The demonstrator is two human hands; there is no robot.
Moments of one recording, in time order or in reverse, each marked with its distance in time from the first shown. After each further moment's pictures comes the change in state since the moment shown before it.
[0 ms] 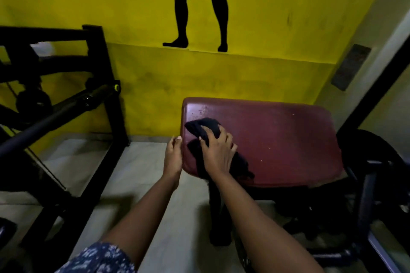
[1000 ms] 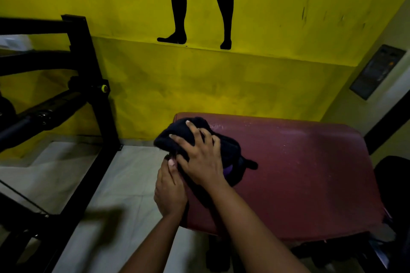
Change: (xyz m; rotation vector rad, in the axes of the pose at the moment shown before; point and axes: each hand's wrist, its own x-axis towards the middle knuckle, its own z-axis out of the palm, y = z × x) left_hand 0.090 -0.055 0.050 0.496 0.385 0.137; right_hand 0.112 0.011 0.071 -0.144 0.173 -0.517
